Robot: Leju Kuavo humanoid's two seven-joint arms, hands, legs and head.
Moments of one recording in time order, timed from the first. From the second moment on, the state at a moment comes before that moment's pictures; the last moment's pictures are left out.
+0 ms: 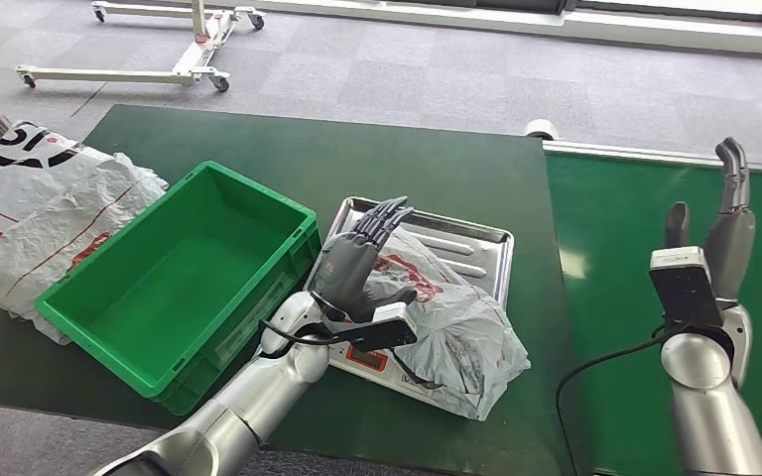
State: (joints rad) left arm -0.55 -0.20 -0.48 -0.78 -0.69 0.35 -0.62; right arm -0.34 -0.29 0.05 -1.42 0.51 -0.46 -0.50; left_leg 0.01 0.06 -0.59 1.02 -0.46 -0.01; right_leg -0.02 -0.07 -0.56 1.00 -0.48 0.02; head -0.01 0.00
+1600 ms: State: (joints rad) left arm -0.71 -0.23 -0.72 -0.33 -1.06 0.30 -0.33; right arm -0.45 -0.06 0.28 -1.06 0.38 -0.34 -0.62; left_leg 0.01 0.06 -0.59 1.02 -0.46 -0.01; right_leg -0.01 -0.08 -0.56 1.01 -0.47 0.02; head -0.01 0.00
